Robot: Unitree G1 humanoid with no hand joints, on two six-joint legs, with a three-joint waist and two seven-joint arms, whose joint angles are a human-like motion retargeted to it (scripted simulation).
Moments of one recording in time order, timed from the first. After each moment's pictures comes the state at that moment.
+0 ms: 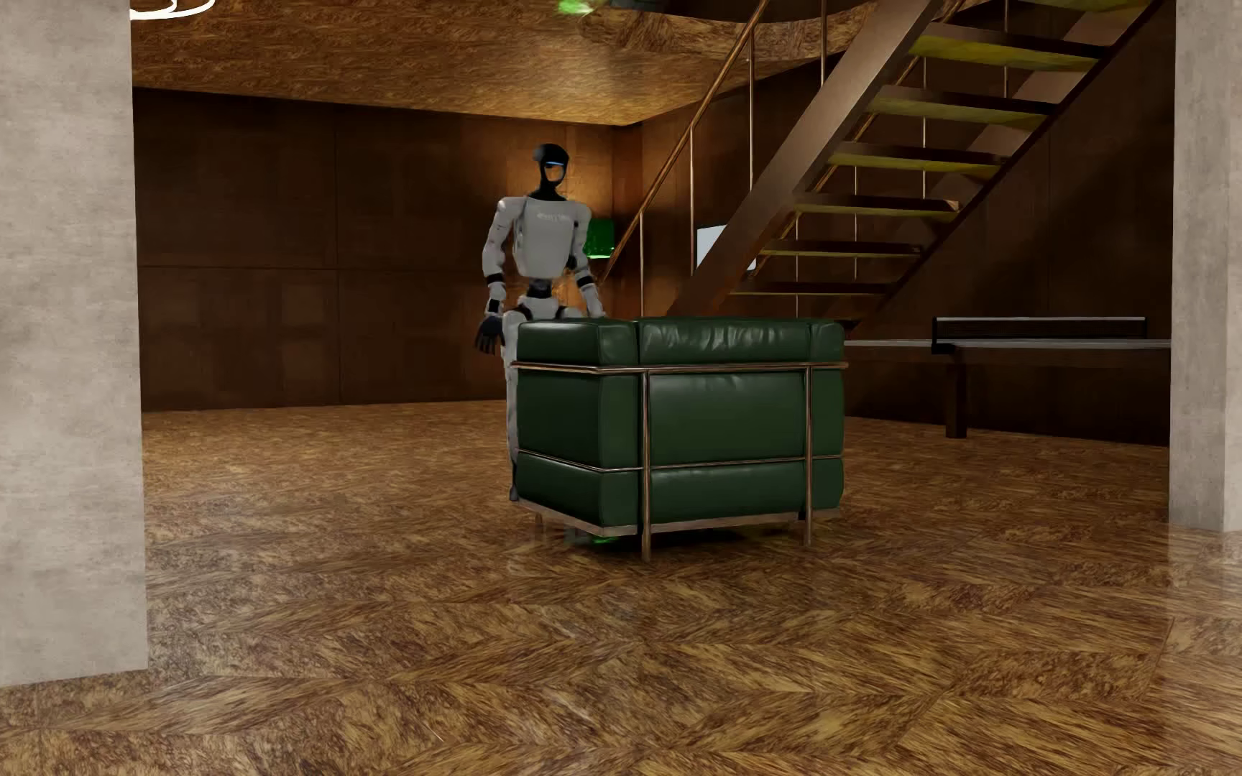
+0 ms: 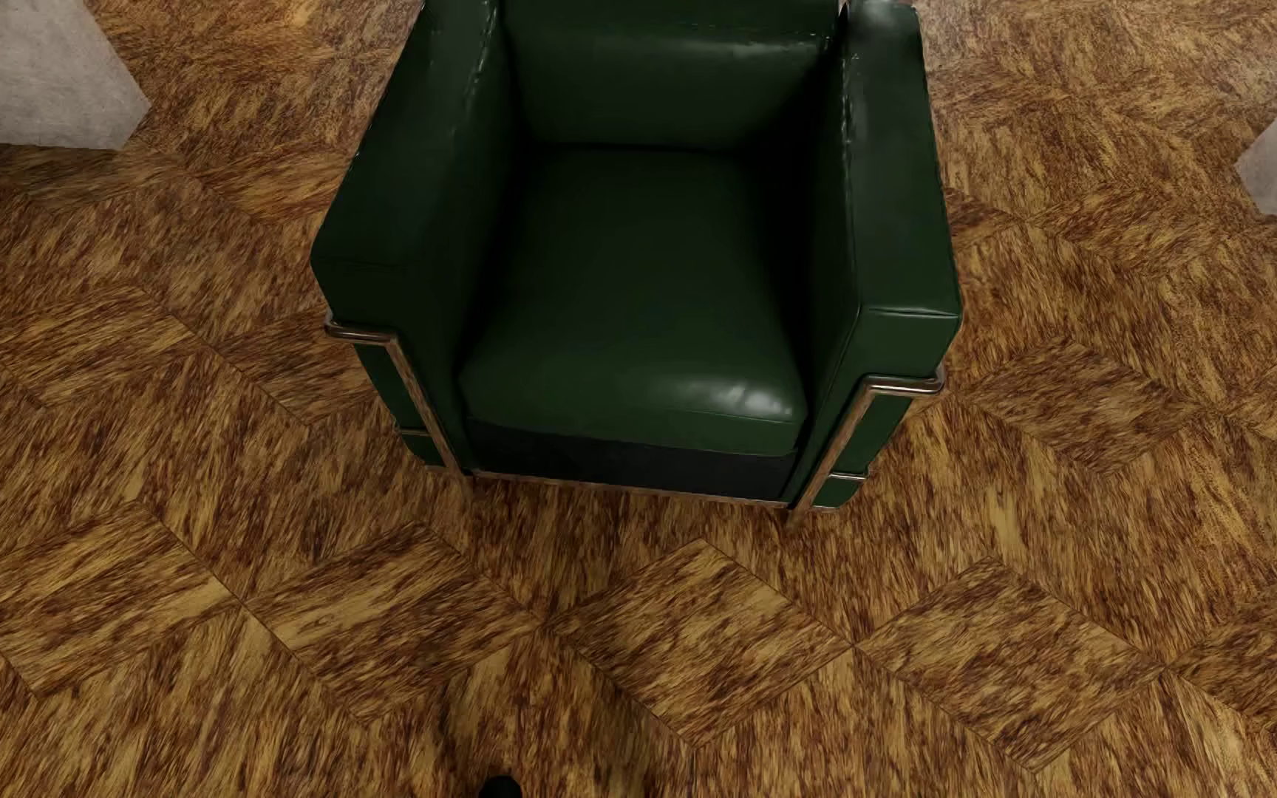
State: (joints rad) body -0.44 -0.34 0.02 0.08 -0.13 -0.05 0.03 -0.33 0.02 0.34 0.39 0.12 0.14 -0.15 -0.26 0.05 -0.25 -0.17 -0.02 0.21 0.49 0.83 0.88 0.71 -0.54 0.27 0.42 -0.04 0.02
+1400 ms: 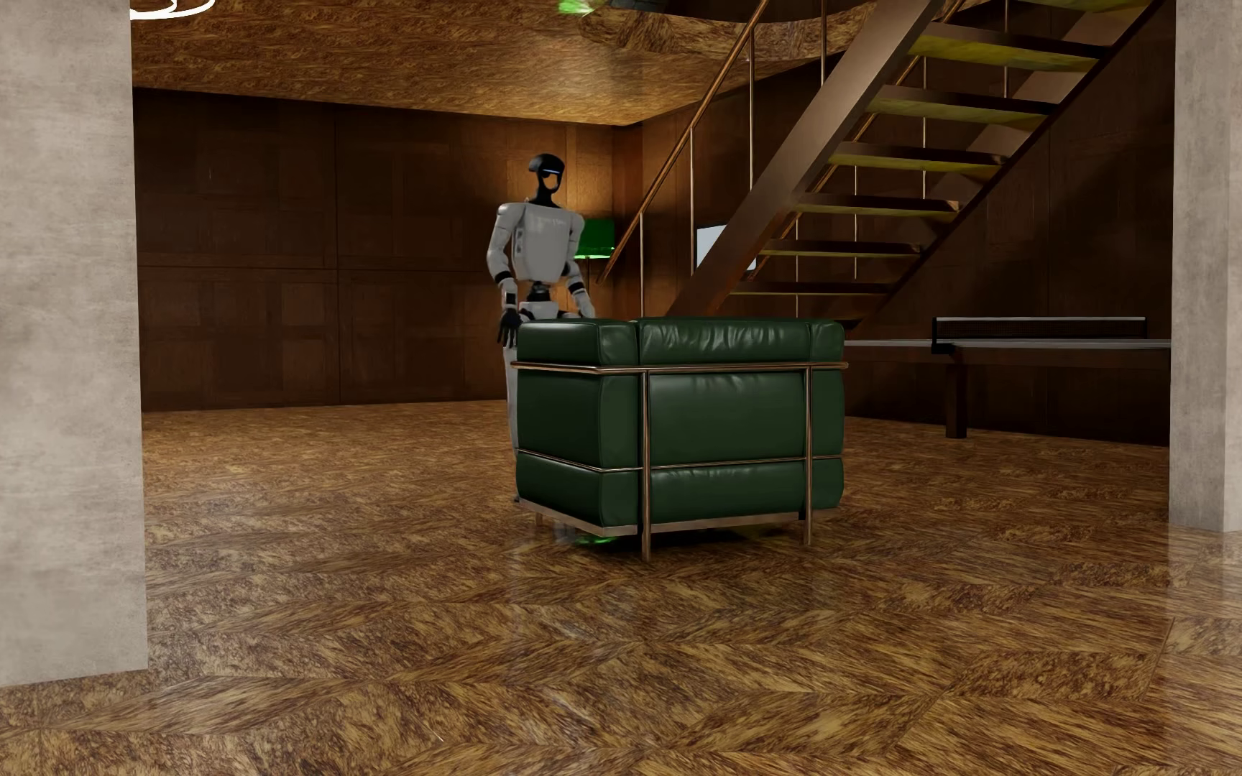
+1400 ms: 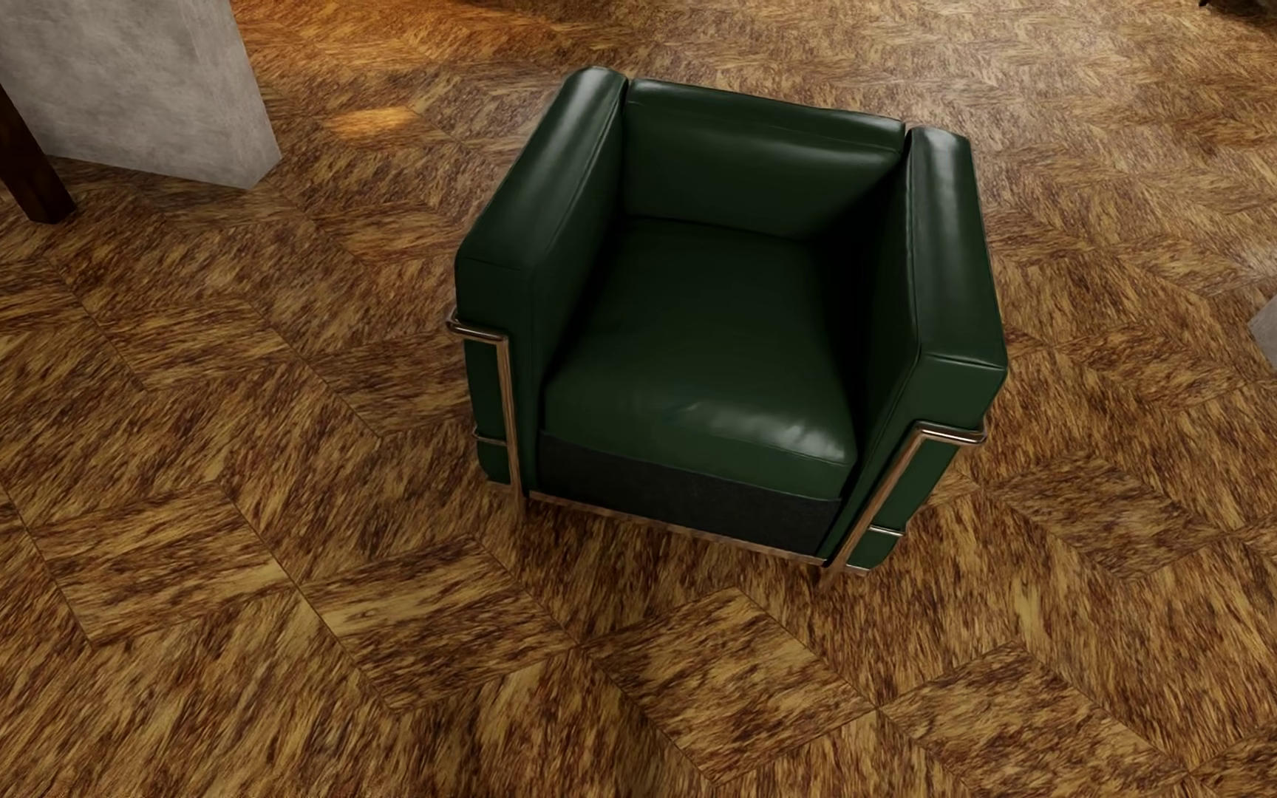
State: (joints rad) body -0.22 -0.39 0.04 -0.04 -0.37 -0.13 0.29 -0.61 0.00 0.46 0.58 0.11 0.05 -0.46 -0.18 -0.03 -0.26 0.06 -0.06 0.23 0.51 0.82 0.77 0.69 -0.67 0.25 0.39 0.03 0.08
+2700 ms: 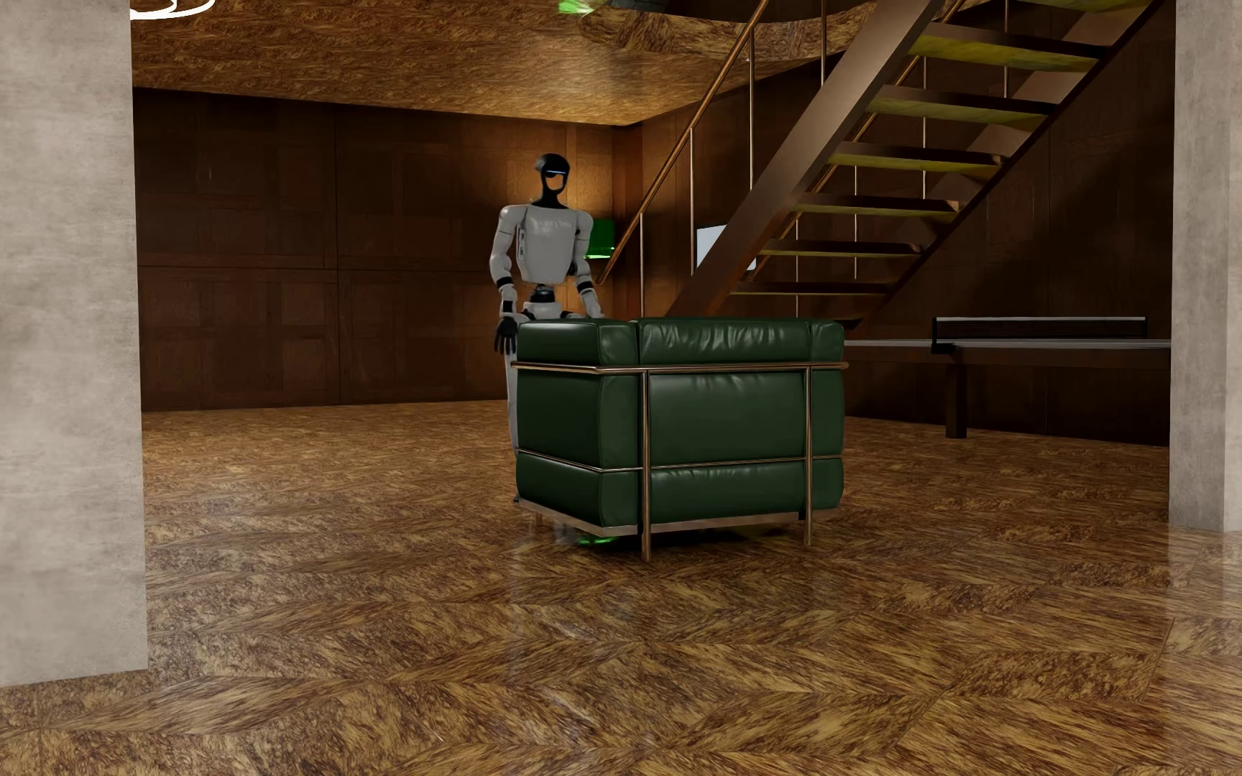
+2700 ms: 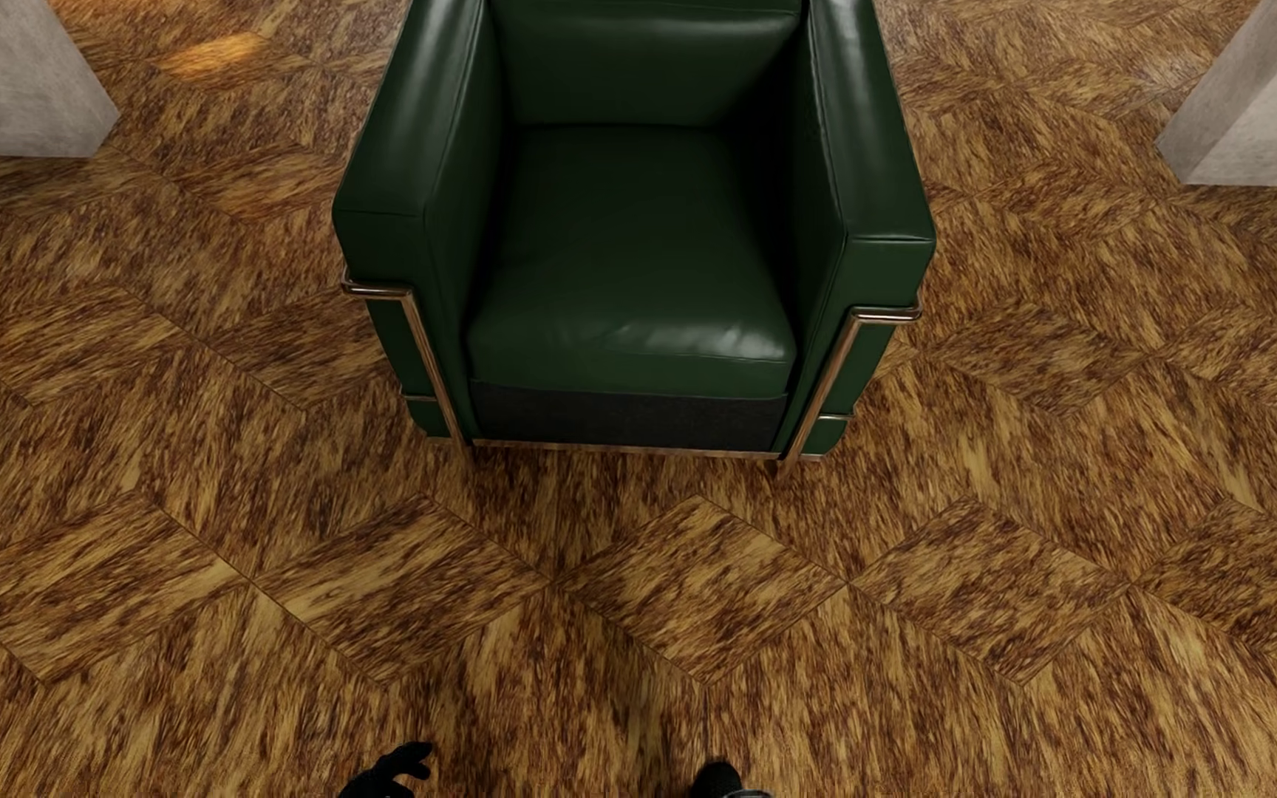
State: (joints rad) body -0.27 -0.52 0.01 -0.02 -0.27 -0.08 0.44 -0.46 0.04 0.39 0.50 0.06 0.02 -0.37 -0.11 0.01 -0.21 0.12 -0.07 0.11 0.47 0.78 0.78 0.72 -0.60 0.19 0.40 0.05 0.03
